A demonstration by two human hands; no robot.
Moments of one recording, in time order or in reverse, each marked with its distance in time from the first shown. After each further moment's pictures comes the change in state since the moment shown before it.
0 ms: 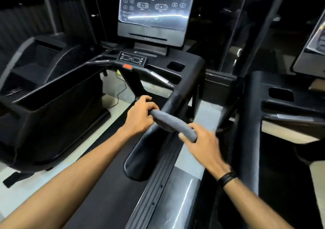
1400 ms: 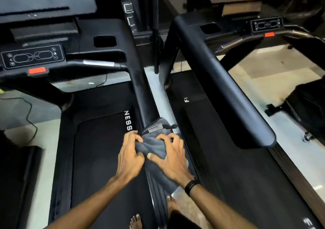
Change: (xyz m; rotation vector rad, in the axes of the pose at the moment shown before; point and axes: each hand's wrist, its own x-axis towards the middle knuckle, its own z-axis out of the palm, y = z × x) left_hand -0.011 -0.178 0.064 -0.453 -0.415 0.244; right_hand -0.035 -0.094 0.241 -0.011 0.103 0.727
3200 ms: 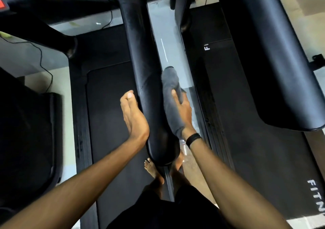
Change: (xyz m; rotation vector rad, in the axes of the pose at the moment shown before) left_hand 0.036 0.017 0.068 -0.361 0.414 -0.553; right_hand 0.085 0.055 0.023 0.559 -0.063 0.525
